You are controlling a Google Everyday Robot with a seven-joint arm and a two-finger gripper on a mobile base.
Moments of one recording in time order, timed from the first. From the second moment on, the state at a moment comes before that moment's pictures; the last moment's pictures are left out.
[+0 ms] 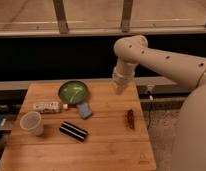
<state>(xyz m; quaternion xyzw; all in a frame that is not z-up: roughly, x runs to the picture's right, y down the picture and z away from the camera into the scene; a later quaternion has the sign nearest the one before) 0.070 0.023 0.732 -0.33 0.15 0.52 0.77</state>
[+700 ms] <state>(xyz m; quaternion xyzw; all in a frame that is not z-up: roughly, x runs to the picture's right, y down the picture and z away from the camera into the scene) 0.022 0.053 0.731 -0.38 0.15 0.47 0.78</state>
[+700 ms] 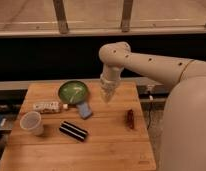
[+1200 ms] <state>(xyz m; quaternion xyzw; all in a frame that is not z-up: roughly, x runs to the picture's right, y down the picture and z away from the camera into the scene) 0.007 0.080 0.739 -0.40 0.15 0.46 0.78</state>
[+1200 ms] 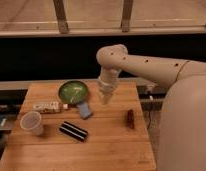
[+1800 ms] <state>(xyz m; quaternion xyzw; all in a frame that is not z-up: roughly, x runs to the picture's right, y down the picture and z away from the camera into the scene) -0.042 0.178 0.803 -0.47 0.14 0.45 0.74</state>
